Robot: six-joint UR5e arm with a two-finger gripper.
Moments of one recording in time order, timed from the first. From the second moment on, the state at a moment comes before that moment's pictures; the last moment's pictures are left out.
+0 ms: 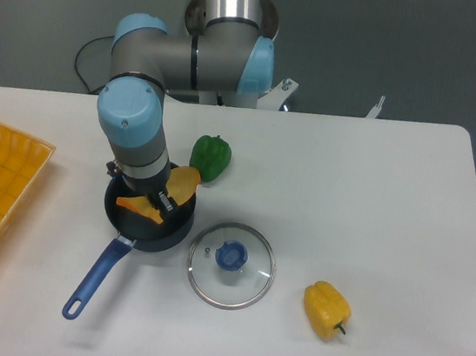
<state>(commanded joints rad) 2.13 -1.92 -1.65 -1.22 1.59 0.92</state>
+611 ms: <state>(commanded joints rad) 2.11 -1.95 -1.65 -1.22 1.62 0.89</state>
